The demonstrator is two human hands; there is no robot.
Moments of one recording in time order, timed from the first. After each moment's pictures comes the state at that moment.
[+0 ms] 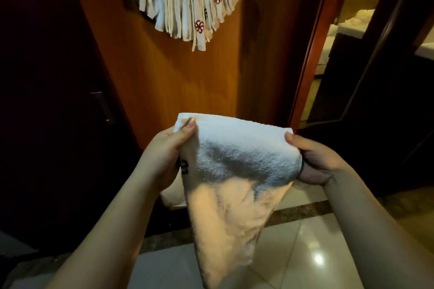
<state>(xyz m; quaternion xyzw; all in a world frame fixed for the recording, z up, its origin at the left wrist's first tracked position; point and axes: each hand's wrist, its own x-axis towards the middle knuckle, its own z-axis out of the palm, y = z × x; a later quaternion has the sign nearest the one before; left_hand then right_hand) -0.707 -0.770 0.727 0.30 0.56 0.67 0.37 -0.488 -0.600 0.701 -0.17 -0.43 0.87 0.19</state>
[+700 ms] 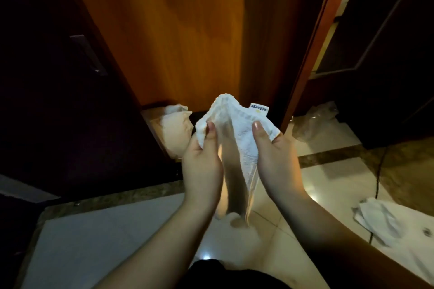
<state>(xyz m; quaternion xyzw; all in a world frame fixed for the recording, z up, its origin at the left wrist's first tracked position) -0.620 -0.788 0.641 0.19 0.70 0.66 0.22 -0.532 -0.719 0.640 -0.47 -0.62 0.55 0.32</state>
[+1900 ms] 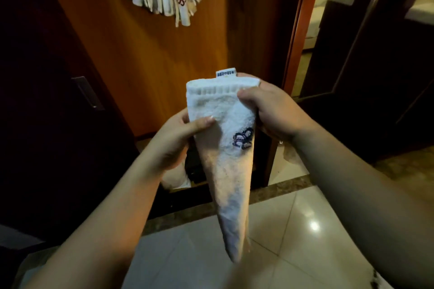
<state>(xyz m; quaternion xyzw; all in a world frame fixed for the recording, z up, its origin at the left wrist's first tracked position) -0.698 -0.758 0.695 0.43 0.54 0.59 0.42 -0.535 -0.651 0.738 -0.18 -0.66 0.67 0.29</state>
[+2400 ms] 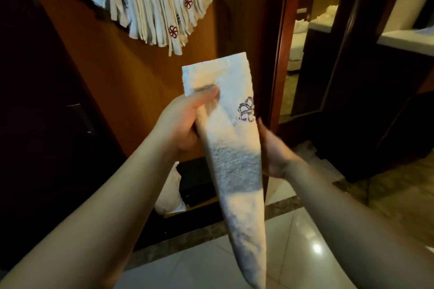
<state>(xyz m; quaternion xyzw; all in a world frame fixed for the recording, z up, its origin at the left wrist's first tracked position) -0.660 -0.721 0.776 0.32 0.50 0.66 0.46 -0.509 -0.609 0.668 -0.29 -0.47 0.80 0.22</state>
